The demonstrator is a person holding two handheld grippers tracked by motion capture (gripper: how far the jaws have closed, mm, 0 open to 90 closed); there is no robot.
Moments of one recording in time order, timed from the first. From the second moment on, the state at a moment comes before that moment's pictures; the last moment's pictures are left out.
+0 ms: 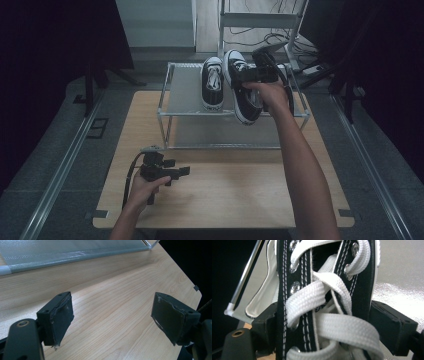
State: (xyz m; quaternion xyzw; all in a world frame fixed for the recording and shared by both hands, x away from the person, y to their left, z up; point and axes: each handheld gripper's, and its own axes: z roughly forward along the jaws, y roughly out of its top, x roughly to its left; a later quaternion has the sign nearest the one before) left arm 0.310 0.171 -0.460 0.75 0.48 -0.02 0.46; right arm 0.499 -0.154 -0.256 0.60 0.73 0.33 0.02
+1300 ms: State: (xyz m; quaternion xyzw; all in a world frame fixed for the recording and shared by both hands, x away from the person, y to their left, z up) left arm 0.312 0.180 -0.464 0.74 0.49 -0.02 0.46; right arm 0.560 -0.154 -0.285 0.69 0.64 0.34 0.01
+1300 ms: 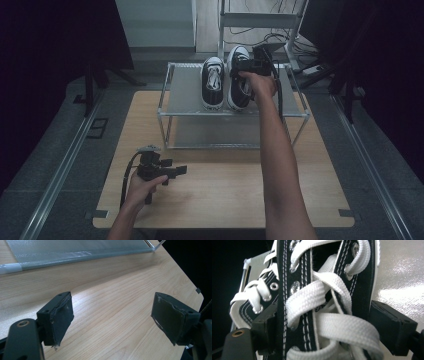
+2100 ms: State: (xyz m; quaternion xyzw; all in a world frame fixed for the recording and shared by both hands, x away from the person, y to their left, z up) left arm 0.312 0.181 -0.466 0.74 0.49 -0.02 0.45; right arm 0.577 -0.139 -0.294 0.72 0.63 0.28 0.01
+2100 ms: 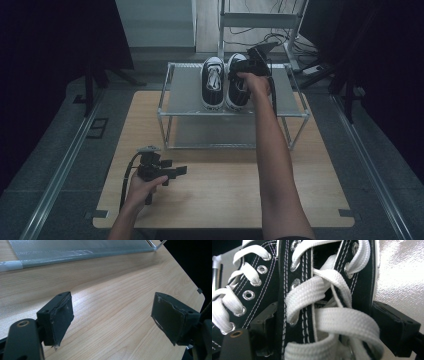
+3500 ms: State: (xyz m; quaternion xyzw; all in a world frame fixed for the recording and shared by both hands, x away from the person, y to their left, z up) left arm 0.308 0.180 -0.460 0.74 0.49 -0.01 0.46; right arm 0.520 -0.149 -0.260 0.62 0.70 0.36 0.07
